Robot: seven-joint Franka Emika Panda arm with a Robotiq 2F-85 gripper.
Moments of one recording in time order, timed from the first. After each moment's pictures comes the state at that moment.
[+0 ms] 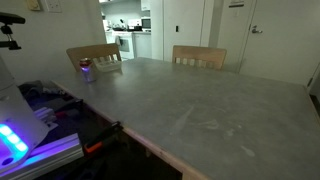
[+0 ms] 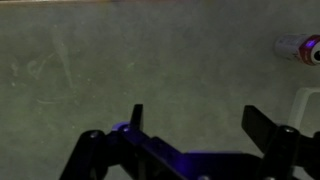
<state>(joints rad) 0.02 -0.63 0.00 -2.51 0.01 1.90 0.03</state>
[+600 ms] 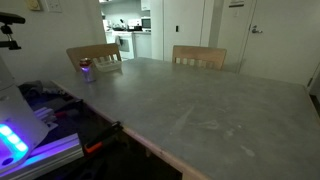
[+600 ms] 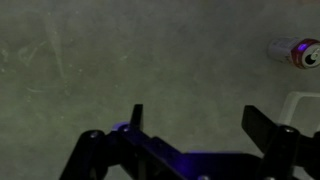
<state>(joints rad) 0.05 -0.60 0.02 -2.49 0.01 1.92 0.01</state>
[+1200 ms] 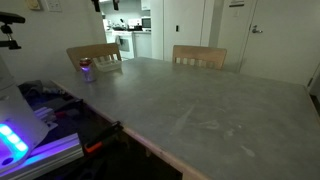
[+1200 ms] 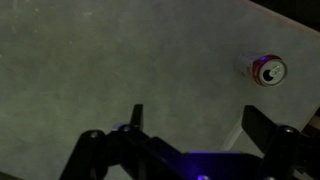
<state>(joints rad) 0.20 -0.31 0.16 -2.30 0.00 1.97 -0.06</state>
